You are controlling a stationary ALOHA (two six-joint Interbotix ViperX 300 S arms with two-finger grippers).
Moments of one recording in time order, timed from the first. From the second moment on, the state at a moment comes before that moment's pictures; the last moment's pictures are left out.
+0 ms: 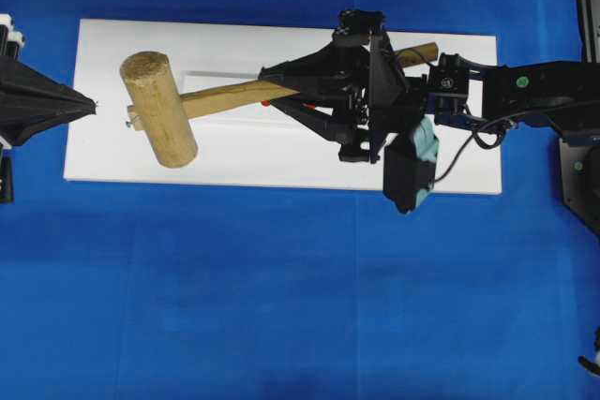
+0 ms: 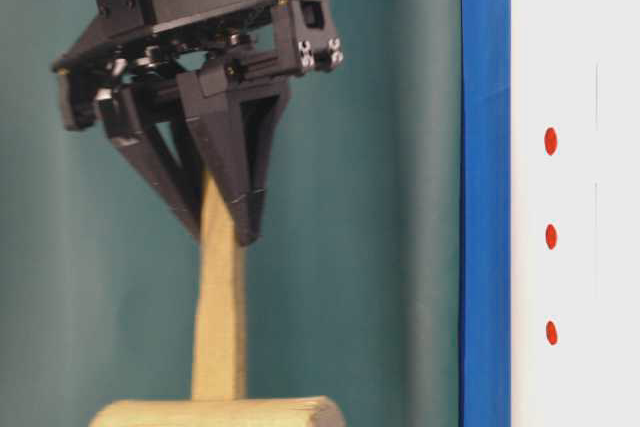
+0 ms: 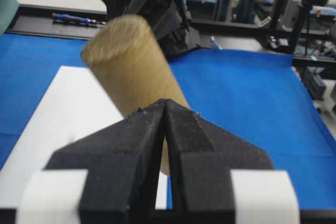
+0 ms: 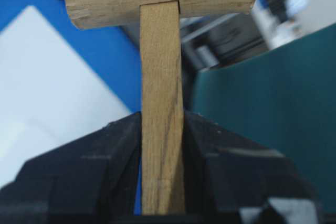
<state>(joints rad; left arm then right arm) 0.00 -0.97 1.21 -0.01 -0.25 -0.08 -0.05 -0.13 0.69 0.13 -0.49 -0.96</state>
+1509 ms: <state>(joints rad) 0.07 -0.74 1.15 -0.02 -0.41 -0.20 -0.06 -0.13 0.69 0.20 -0.51 -1.06</state>
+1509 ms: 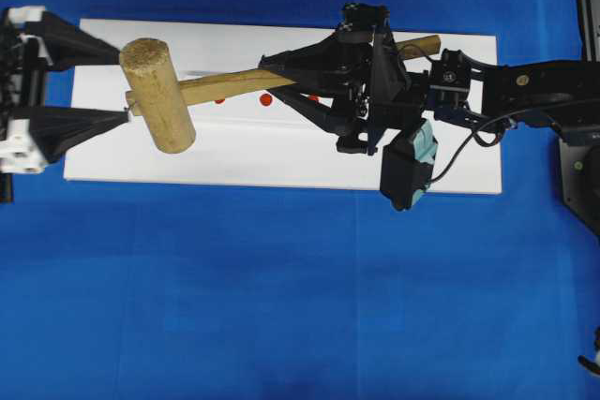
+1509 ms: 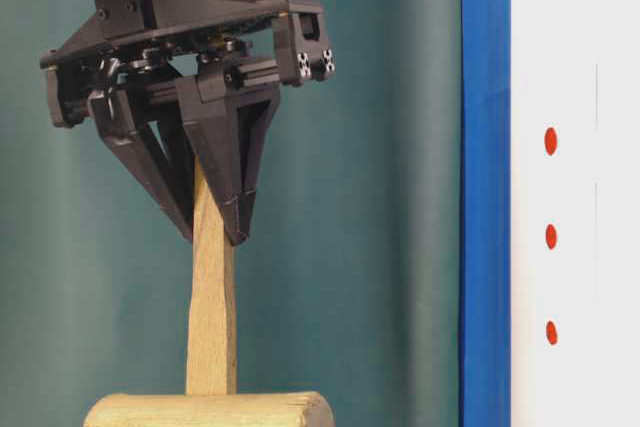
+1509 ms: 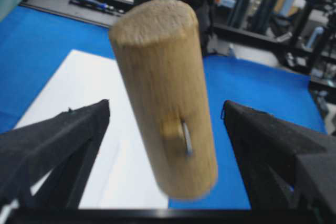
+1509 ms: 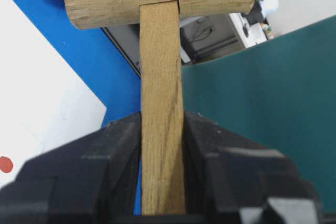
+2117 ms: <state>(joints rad) 0.07 -0.48 1.02 -0.02 -0.48 -0.21 -0.05 -0.13 0.69 0.21 -0.50 -1.06</state>
